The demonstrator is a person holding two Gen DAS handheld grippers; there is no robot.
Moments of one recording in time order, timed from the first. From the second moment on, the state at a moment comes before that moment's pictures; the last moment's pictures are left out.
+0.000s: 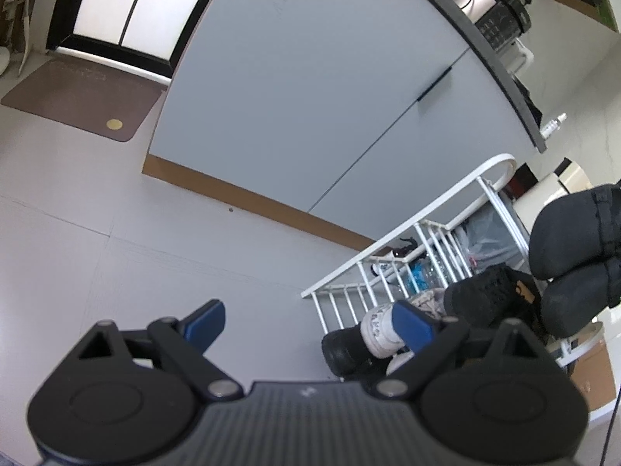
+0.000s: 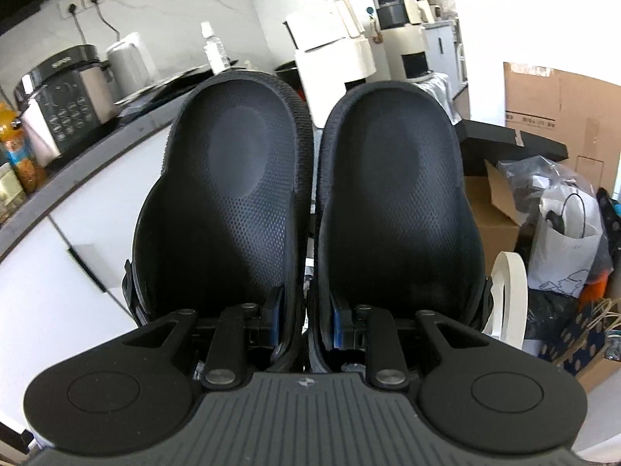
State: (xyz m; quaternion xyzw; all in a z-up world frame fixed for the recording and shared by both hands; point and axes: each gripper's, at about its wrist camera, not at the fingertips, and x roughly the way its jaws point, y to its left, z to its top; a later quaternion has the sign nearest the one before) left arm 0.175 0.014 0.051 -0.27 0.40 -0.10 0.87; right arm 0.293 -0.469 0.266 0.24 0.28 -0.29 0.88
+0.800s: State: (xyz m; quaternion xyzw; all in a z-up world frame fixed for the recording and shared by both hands) left arm 0.183 0.008 0.040 -0.24 0.43 -0.10 0.87; right arm 0.347 -0.553 0.238 0.26 0.30 -0.31 0.87
